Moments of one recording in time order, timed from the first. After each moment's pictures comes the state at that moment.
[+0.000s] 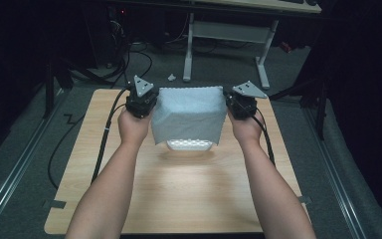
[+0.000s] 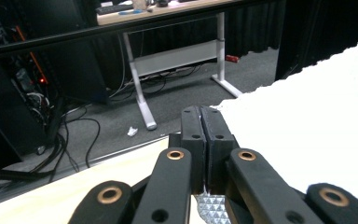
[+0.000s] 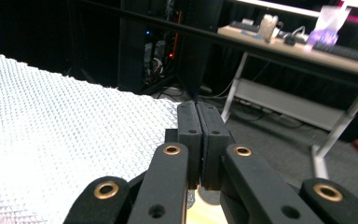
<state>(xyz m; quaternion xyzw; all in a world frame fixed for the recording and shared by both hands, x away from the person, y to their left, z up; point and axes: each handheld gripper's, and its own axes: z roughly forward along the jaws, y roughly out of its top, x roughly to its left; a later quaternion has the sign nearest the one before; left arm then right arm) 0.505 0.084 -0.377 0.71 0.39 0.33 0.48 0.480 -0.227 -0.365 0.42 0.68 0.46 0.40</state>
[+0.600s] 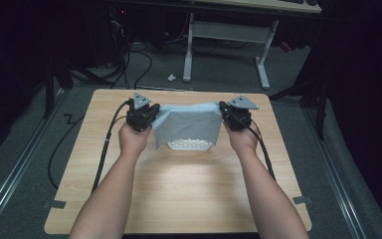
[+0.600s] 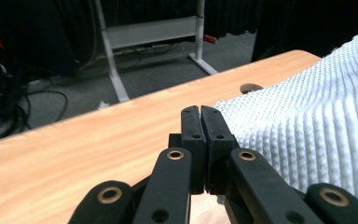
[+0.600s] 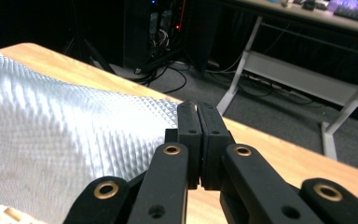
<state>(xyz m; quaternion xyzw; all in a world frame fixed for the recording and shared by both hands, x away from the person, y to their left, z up) 0.502 0.092 -0.430 0.74 0.40 0.25 0.48 0.479 -0.225 -0.413 0.44 0.70 0.43 0.37</state>
